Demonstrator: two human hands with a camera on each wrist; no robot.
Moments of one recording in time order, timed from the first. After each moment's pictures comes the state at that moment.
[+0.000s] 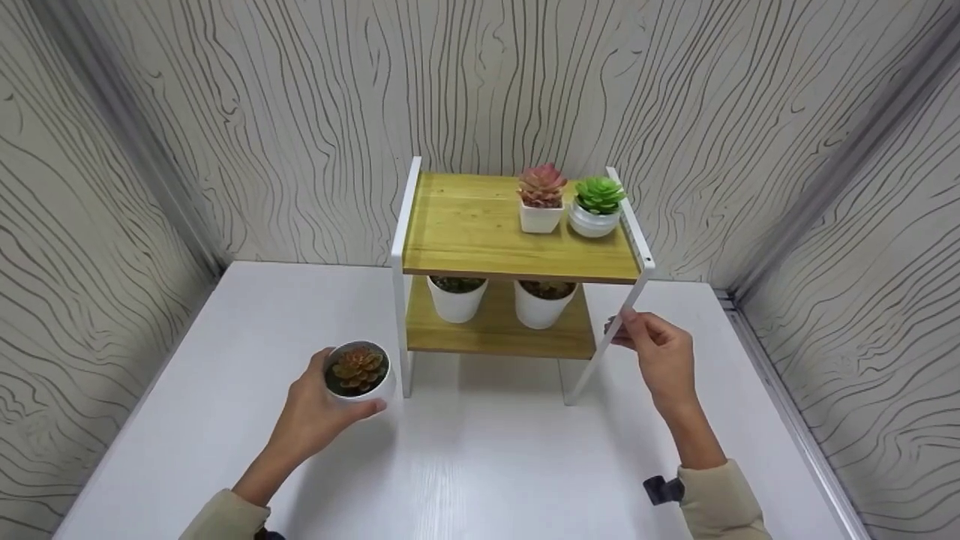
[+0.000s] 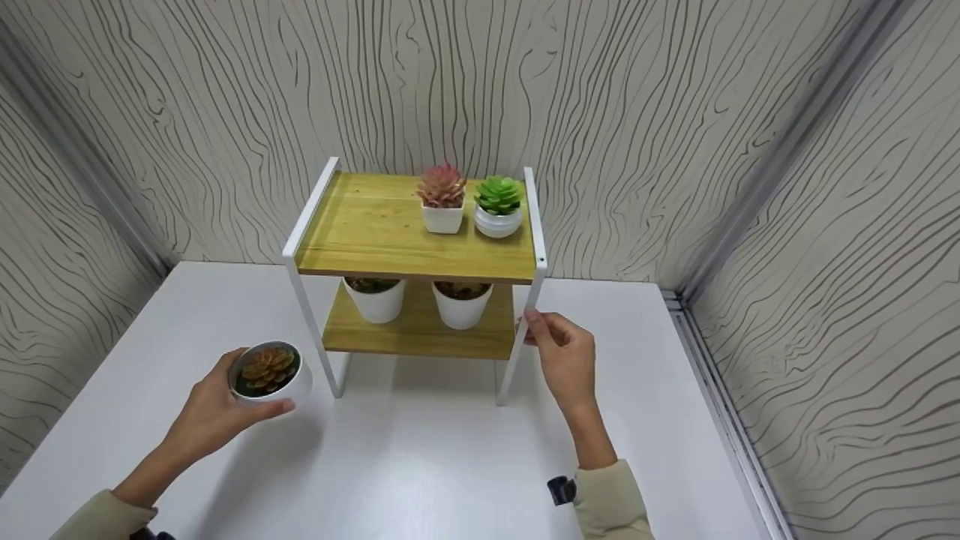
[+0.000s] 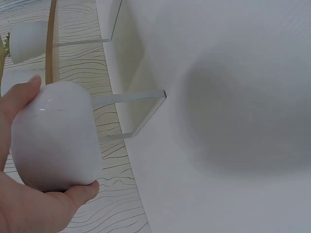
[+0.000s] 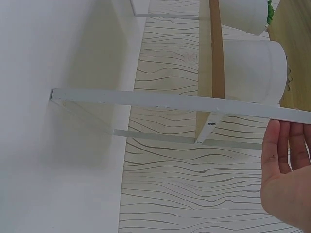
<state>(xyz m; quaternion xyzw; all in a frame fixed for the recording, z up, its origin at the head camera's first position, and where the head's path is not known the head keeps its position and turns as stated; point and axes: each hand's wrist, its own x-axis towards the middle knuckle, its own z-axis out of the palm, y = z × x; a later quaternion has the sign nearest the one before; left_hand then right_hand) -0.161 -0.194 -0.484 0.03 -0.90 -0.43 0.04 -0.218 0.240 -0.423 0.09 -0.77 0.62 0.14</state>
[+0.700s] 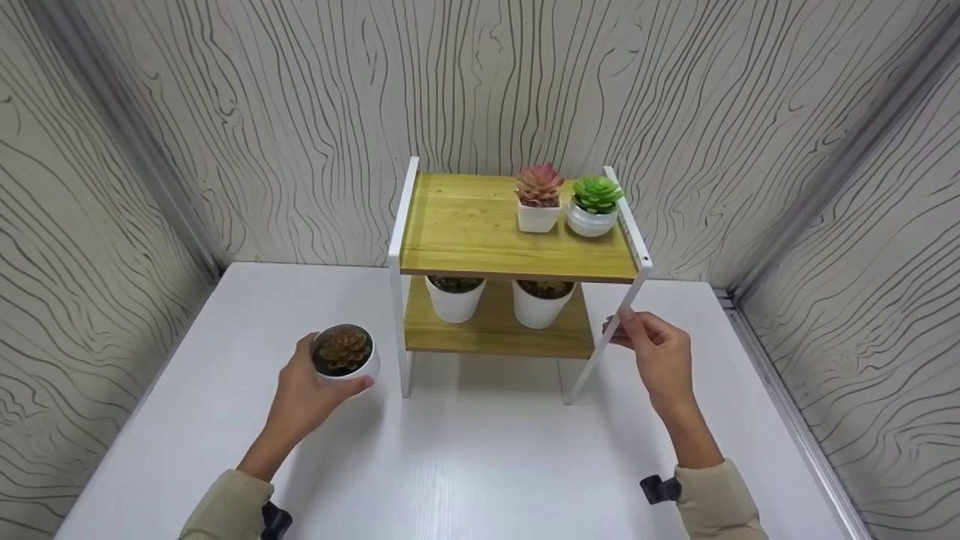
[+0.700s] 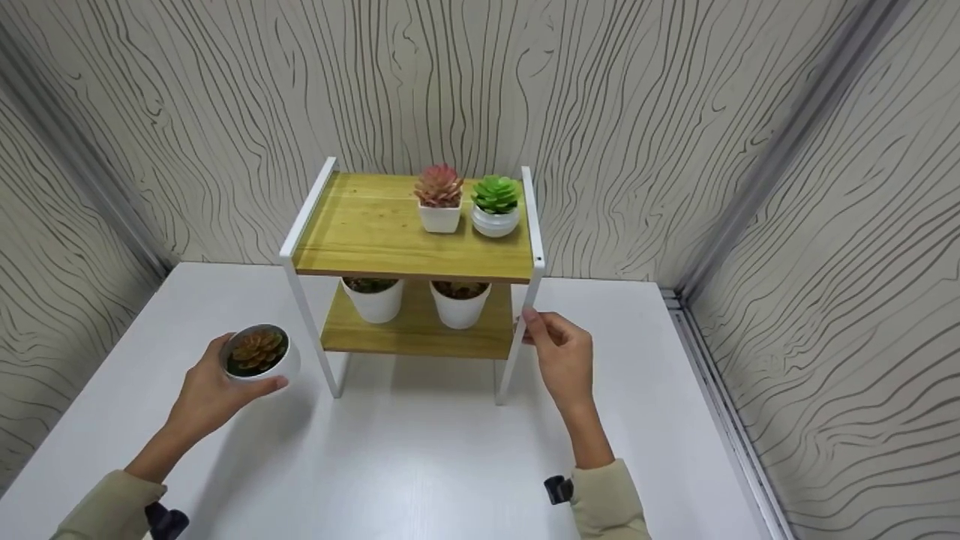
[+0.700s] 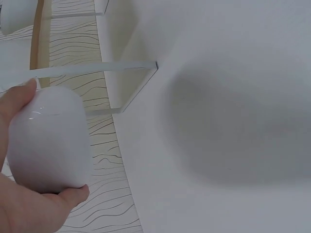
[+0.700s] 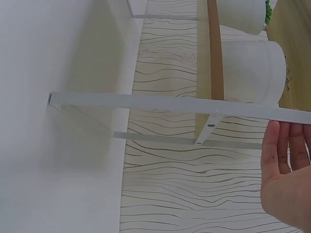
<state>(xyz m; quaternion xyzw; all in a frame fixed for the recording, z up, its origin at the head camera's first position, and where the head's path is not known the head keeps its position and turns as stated) -0.184 -0.210 -0.495 0.05 -0.90 -0.43 0.08 -0.220 0.239 -0.425 0.10 -0.76 0.62 0.15</state>
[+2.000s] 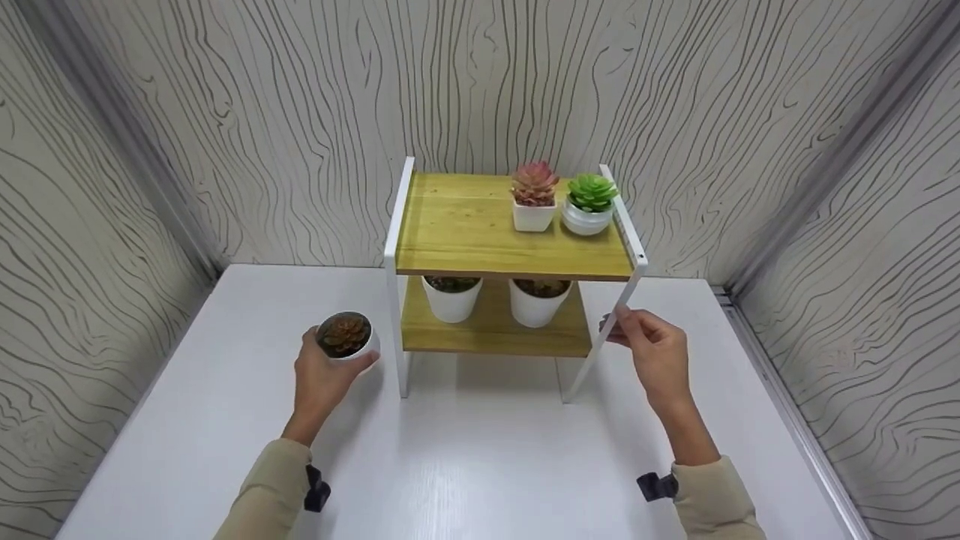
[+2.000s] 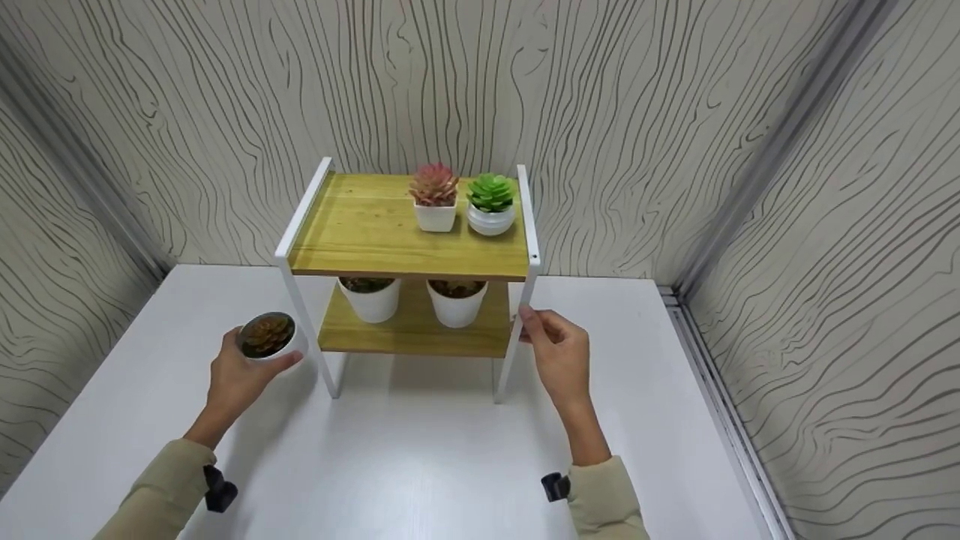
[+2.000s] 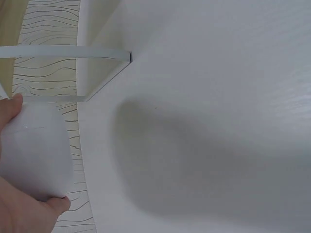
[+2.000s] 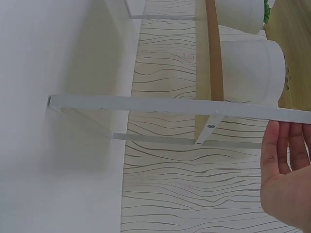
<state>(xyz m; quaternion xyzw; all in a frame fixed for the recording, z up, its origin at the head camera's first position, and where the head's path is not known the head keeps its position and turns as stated) -0.231 -0.198 -0.535 0.13 -0.86 -0.48 0.13 -0.218 0.240 -0.423 0.09 -0.76 0.63 0.14</state>
